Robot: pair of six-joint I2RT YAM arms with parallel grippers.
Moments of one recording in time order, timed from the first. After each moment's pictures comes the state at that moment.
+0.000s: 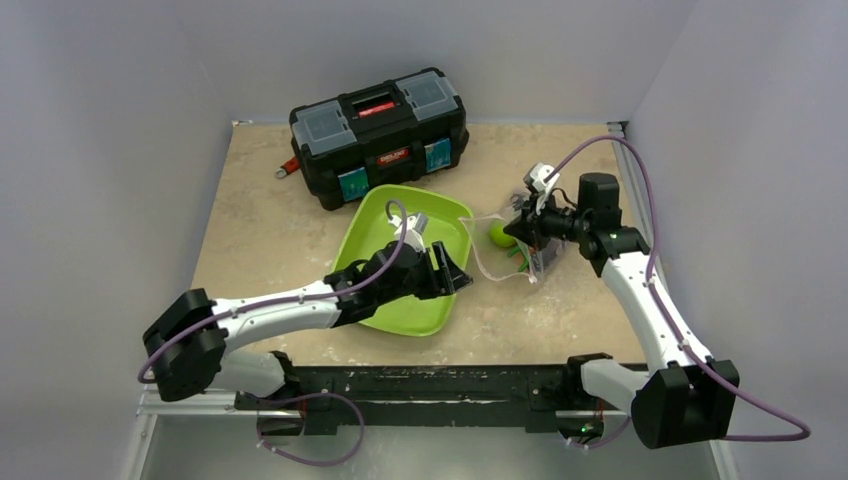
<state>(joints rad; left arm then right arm) -1.01 1.36 0.79 0.10 -0.08 -1.08 0.12 1.11 0.92 -0.43 -0.76 -0.37</state>
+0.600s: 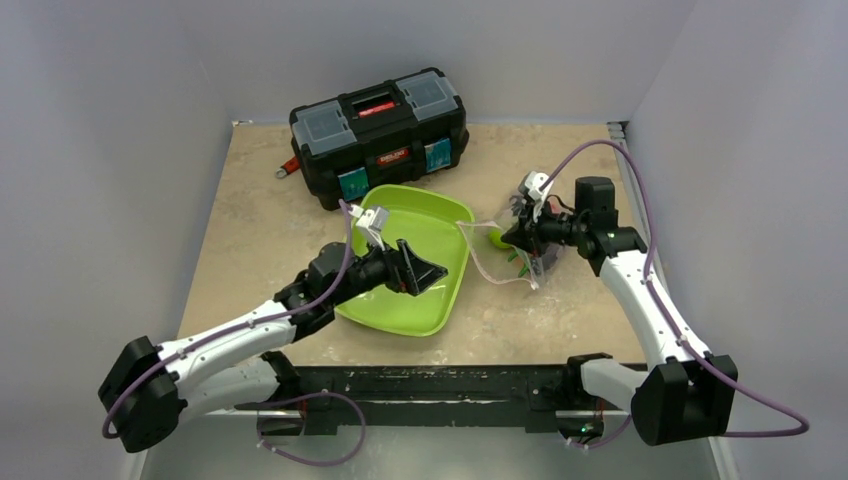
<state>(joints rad) -0.82 1.02 0.49 0.39 0.16 -0.80 0.12 1.13 0.91 -0.49 -0.83 -0.48</state>
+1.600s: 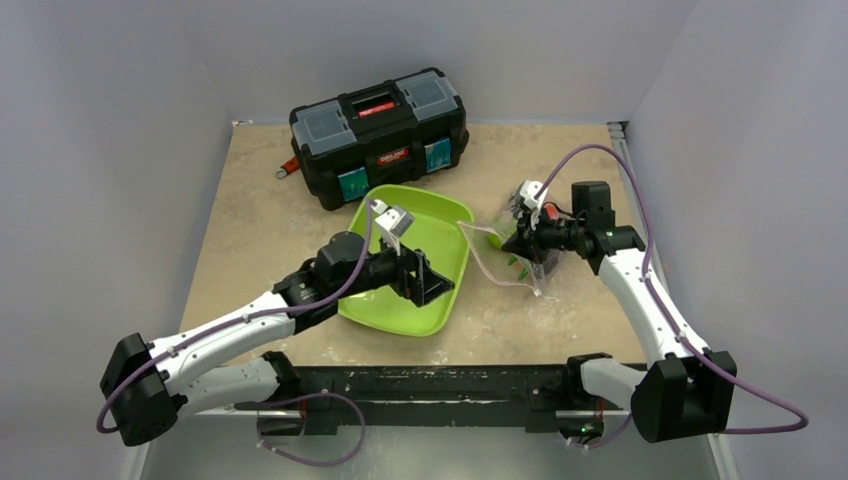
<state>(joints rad) -0.86 1.02 0.68 0.11 0.24 -0.53 0.12 1.14 0.91 -0.59 -0.83 -0.59</state>
